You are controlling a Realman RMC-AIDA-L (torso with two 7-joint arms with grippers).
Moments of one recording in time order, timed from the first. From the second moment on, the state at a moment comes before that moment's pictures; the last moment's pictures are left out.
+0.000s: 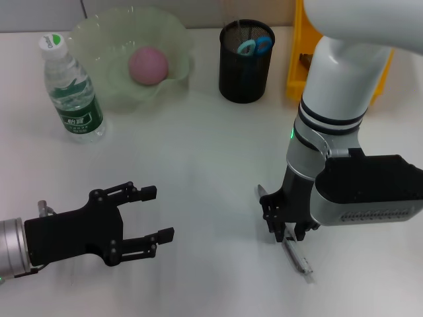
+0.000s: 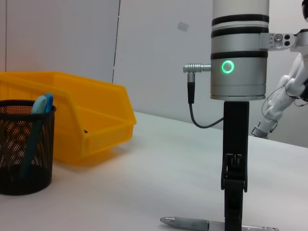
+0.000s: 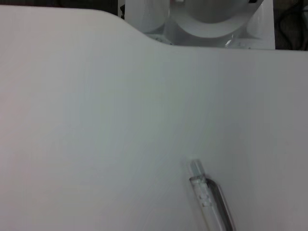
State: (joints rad) left arm -0.31 -2.05 0.91 0.47 1.78 1.59 -0.94; right arm 1.06 2.09 -1.86 -0.78 -2.37 -1.54 0.58
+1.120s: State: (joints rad) left arm -0.31 -2.05 0.90 0.49 1.78 1.61 -0.96; right arm 1.08 2.09 -1.88 -0.73 -2.34 -1.52 0.58
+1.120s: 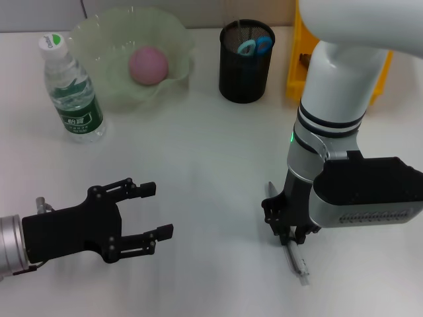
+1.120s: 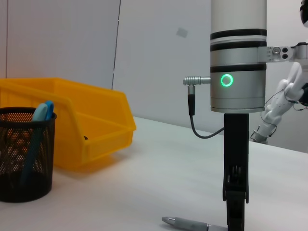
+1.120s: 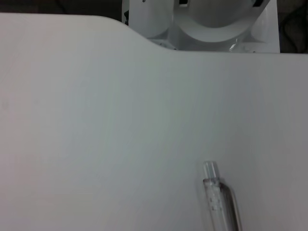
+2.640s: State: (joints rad) left arm -0.29 -2.06 0.89 0.49 1.77 1.63 -0.95; right arm 1.02 2.09 -1.85 -0.84 -2.36 -1.56 0.69
